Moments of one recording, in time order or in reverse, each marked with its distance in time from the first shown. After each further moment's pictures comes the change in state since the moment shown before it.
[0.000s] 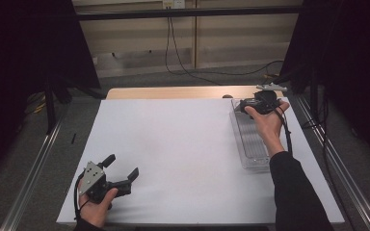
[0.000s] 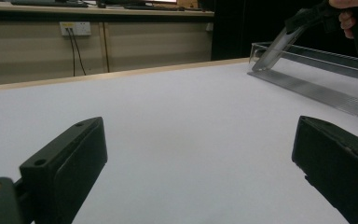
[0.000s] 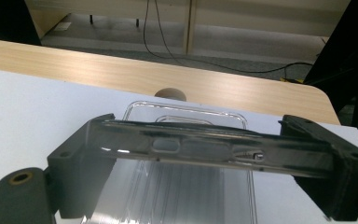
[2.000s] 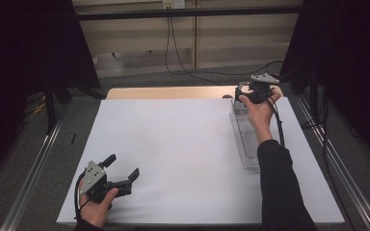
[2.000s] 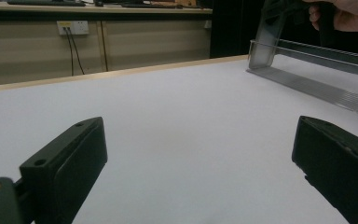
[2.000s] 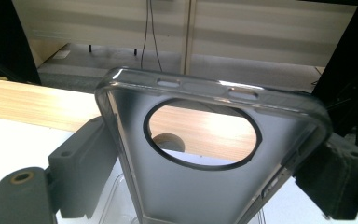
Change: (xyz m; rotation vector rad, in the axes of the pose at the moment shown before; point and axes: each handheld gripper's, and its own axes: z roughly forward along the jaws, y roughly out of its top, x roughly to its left) left arm 0.000 0.000 0.001 0.013 -0.005 0.011; right arm 0.002 0.020 0.040 -0.120 -0.014 -0.004
